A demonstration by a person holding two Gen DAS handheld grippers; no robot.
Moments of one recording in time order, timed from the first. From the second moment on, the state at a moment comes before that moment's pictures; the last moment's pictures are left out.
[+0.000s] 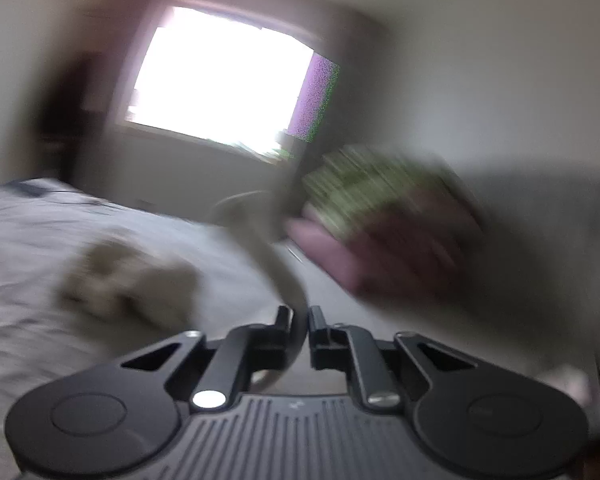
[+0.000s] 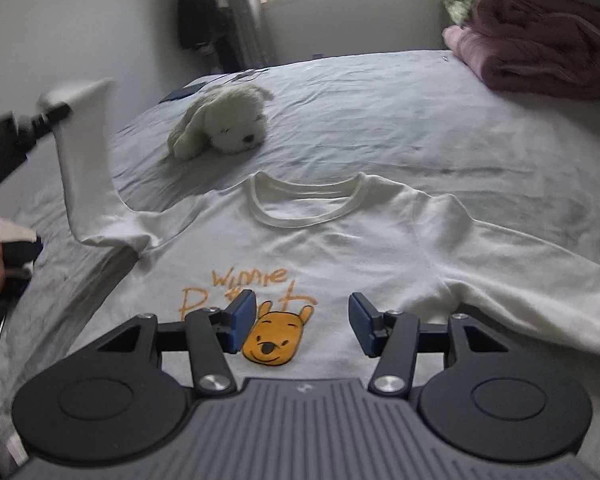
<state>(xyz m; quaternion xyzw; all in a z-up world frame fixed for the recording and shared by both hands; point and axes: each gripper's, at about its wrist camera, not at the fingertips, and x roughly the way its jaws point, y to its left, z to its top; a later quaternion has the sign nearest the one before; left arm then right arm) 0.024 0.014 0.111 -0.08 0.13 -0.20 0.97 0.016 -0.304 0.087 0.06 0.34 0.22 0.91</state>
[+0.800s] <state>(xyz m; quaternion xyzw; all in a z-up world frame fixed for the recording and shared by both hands) 0.039 0.034 0.045 -0.06 0.35 -0.22 0.91 0.054 -0.295 0.037 0.19 0.41 0.21 0.87</state>
